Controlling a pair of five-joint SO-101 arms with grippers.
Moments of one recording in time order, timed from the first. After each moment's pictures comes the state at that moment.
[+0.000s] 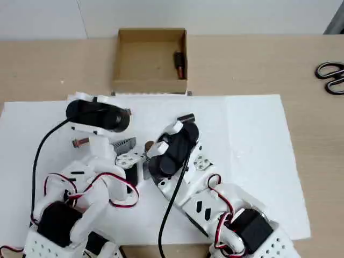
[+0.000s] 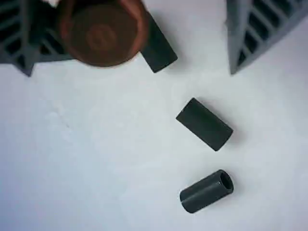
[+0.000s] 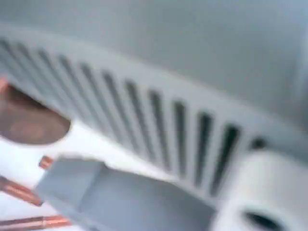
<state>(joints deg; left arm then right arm) 23.2 -67.4 40.9 75.3 22.1 -46.3 -74.0 52.6 56.8 1.0</state>
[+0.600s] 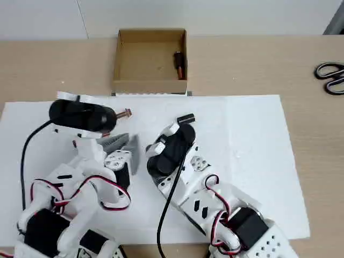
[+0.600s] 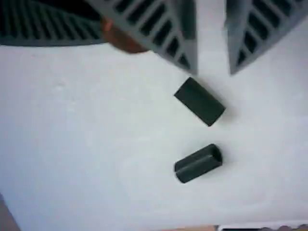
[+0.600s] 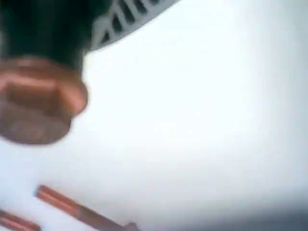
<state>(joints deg) 19.6 -67.4 33.2 80.3 22.1 -44.7 -74.0 55.7 56.8 1.0</state>
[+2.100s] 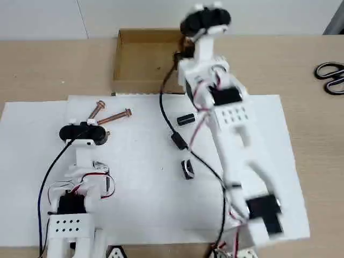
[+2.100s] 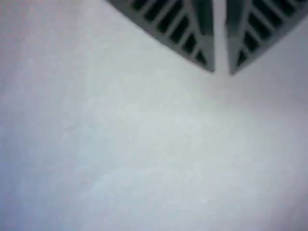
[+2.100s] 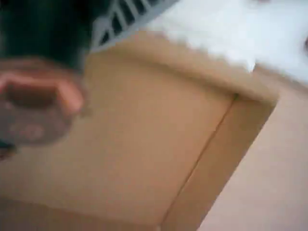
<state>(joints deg) -7.3 -67.3 82.9 51.8 1.5 -17.0 1.9 -0.3 35.0 -6.2</state>
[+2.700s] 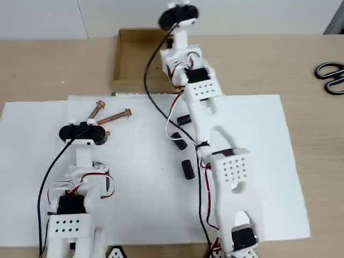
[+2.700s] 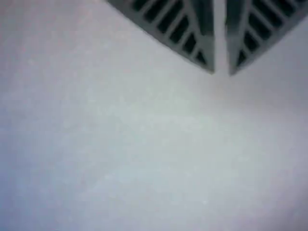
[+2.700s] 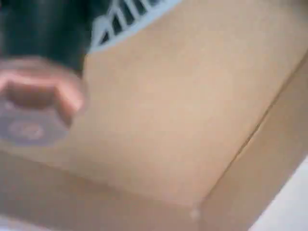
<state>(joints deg) -7.3 -67.3 82.9 51.8 1.5 -19.0 52.7 -51.4 35.0 -1.0</state>
